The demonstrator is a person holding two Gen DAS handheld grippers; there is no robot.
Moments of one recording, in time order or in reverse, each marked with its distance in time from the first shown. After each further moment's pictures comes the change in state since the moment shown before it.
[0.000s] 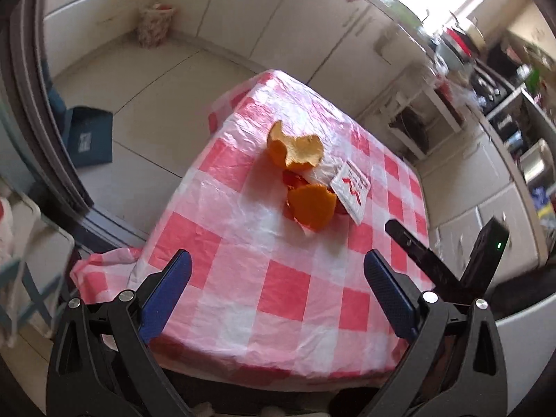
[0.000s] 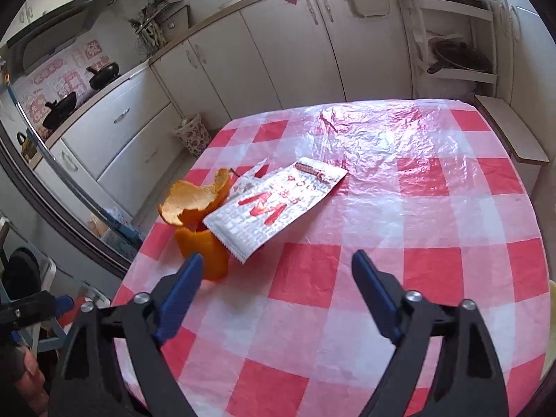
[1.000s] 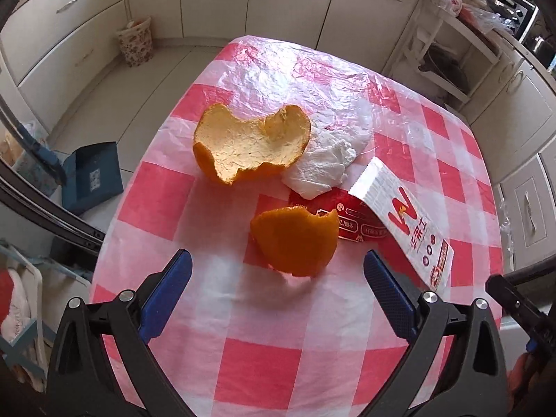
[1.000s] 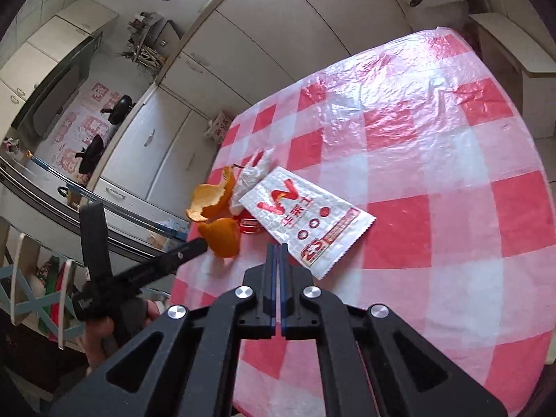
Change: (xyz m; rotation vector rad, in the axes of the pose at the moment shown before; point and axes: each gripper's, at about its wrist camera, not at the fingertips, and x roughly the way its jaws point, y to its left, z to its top) left arm 0.129 -0.087 0.020 0.258 0.117 0.274; right arm -0.047 -0.072 -0.001 0.153 0.099 0.139
